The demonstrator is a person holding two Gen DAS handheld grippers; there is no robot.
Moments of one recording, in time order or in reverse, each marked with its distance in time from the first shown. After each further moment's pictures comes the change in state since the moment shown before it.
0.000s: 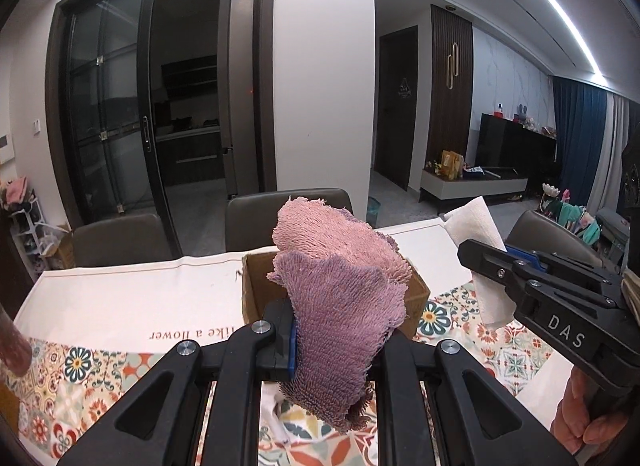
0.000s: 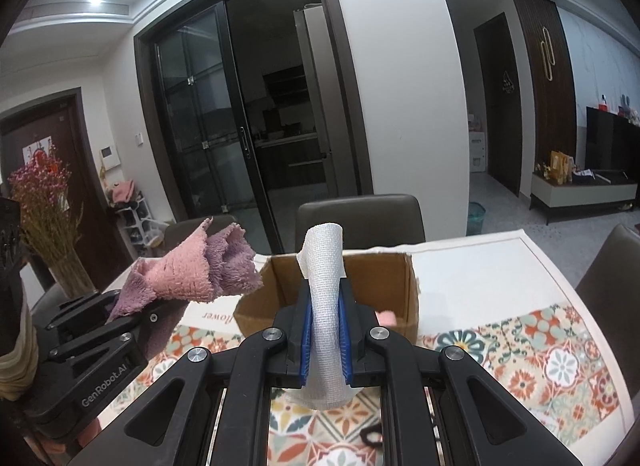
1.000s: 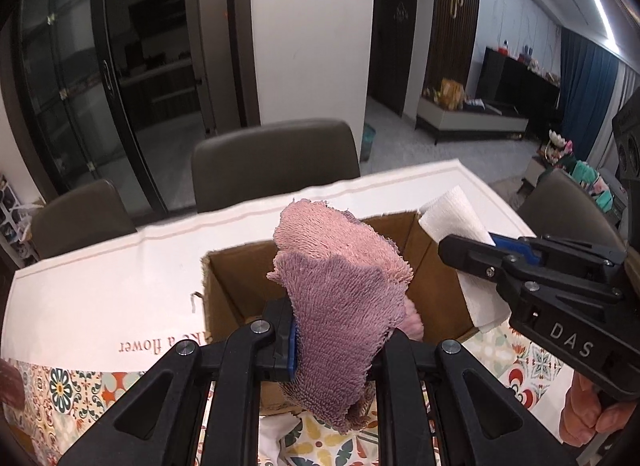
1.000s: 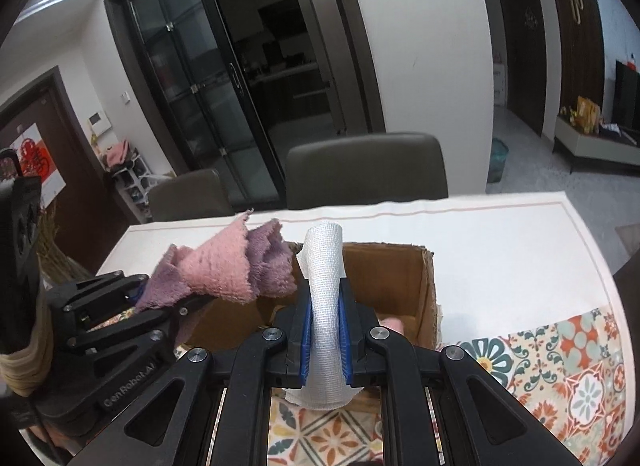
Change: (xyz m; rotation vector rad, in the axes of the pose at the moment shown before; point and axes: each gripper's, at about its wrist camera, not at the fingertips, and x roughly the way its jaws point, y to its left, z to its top) left arm 0.166 0.003 0.031 0.024 0.328 -0.044; right arm 0.156 -0.048 0.042 0.047 0.294 0.067
